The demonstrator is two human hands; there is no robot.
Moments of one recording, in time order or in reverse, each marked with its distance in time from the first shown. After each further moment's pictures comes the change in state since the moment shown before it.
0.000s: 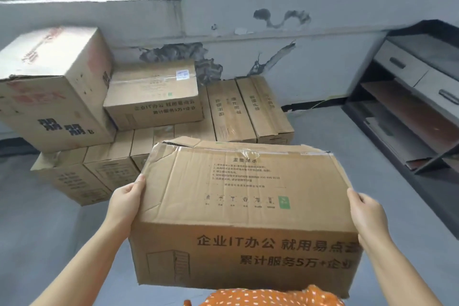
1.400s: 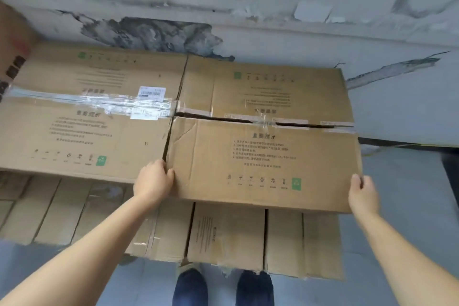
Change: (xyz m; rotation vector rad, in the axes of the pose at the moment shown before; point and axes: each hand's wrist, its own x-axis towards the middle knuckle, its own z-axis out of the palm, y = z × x) left_hand 0.586 0.125 0.368 0.927 0.023 -0.189; right_hand 0.670 -0.251 0.412 -0.303 -0.202 -0.125
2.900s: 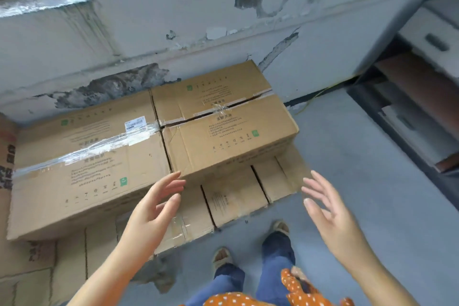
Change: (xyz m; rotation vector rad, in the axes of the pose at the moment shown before) left_hand -0.220 -0.076 -0.178 -0.615 -0.342 0.720; right_hand -0.420 -0.042 -0.119 0.620 -0.097 -0.197
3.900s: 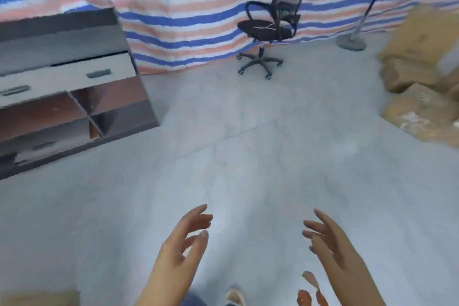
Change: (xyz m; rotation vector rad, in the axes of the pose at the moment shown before) left_hand -0.436 0.091 0.388 0.188 -1.558 0.618; right_hand -0.660 0.110 -0.086 0.323 1.696 0.524
